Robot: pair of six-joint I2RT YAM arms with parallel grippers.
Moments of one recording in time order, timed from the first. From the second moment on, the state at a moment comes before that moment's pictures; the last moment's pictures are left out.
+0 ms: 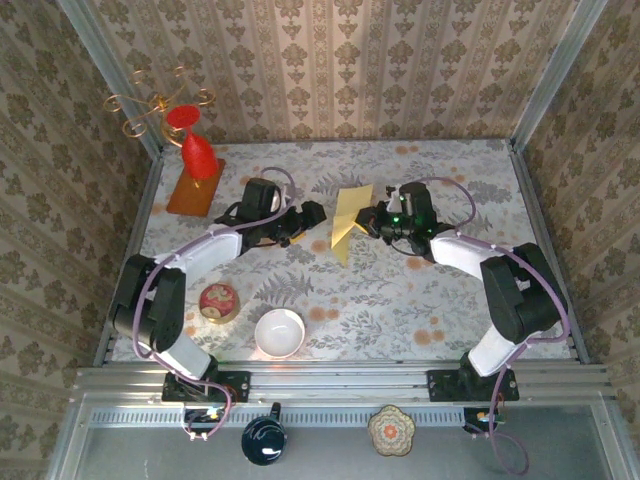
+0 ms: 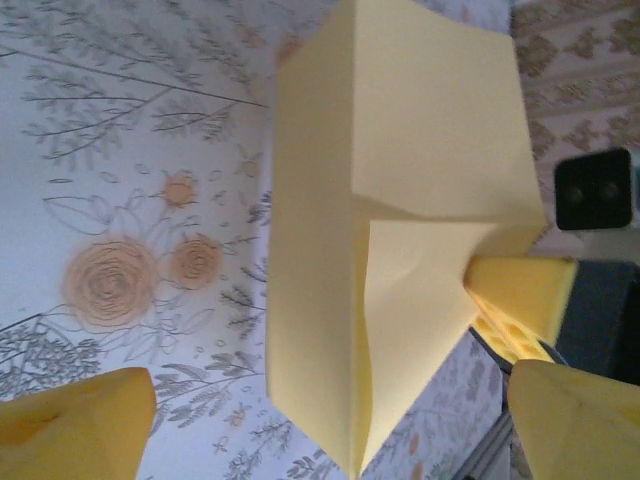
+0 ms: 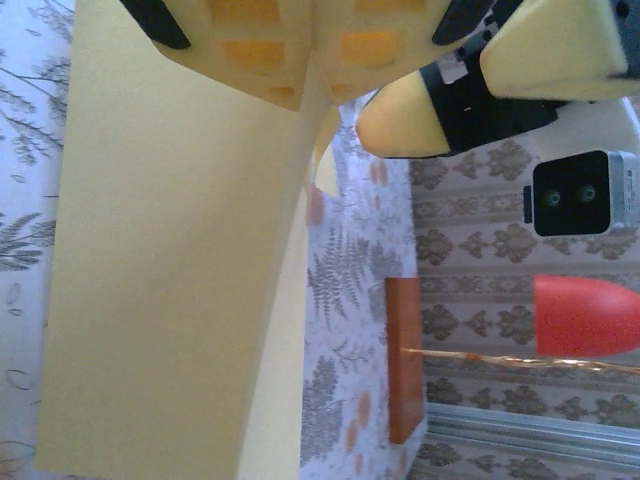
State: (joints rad) left arm -0.48 1.58 1.00 -0.10 0.56 -0.84; right arm 0.33 1.64 0.88 0.25 -0.57 1.07
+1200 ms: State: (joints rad) left arm -0.55 1.58 0.95 0.31 0.80 -1.11; right arm 0.30 1.61 0.86 0.57 -0.75 1.31
